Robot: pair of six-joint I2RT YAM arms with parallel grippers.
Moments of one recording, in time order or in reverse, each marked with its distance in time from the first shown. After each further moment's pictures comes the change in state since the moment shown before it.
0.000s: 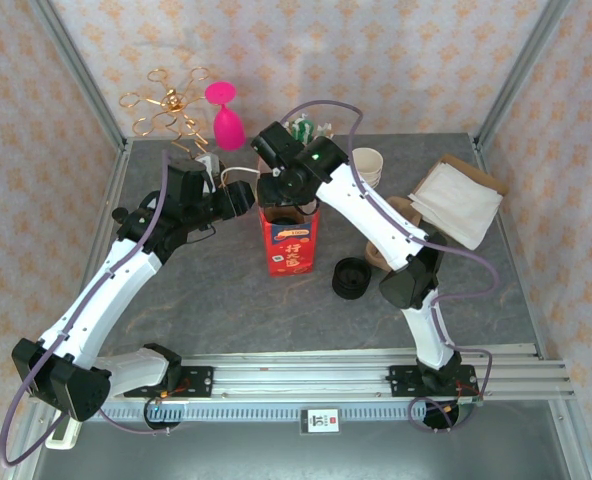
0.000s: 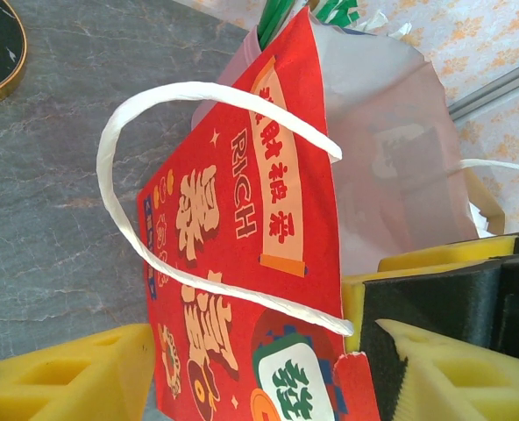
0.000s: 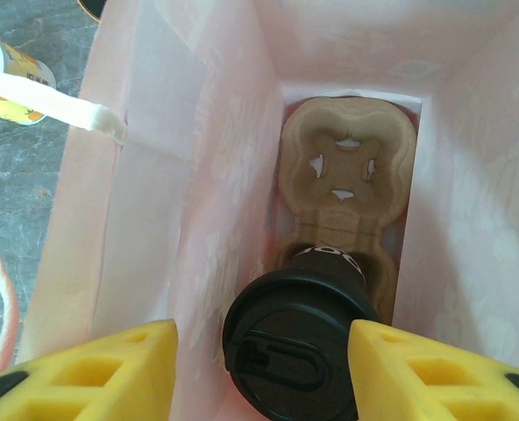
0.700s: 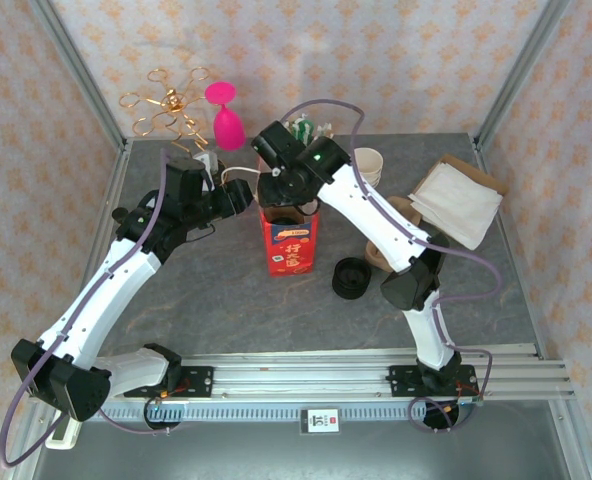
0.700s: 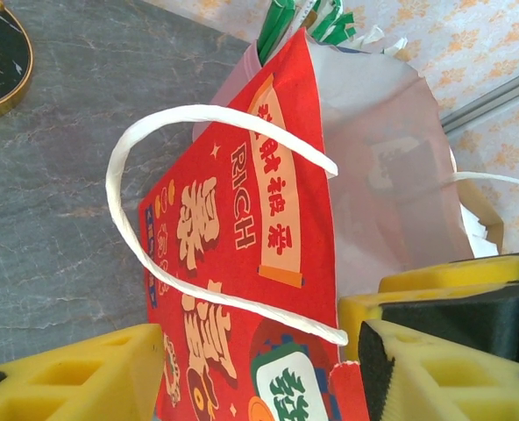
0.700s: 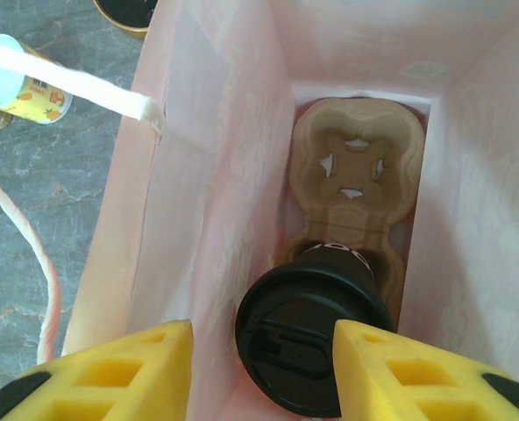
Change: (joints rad) left arm 0.000 0.000 0.012 0.004 -0.014 -0.003; right arm 0.011 -0.013 -0.003 0.000 -0.008 0.001
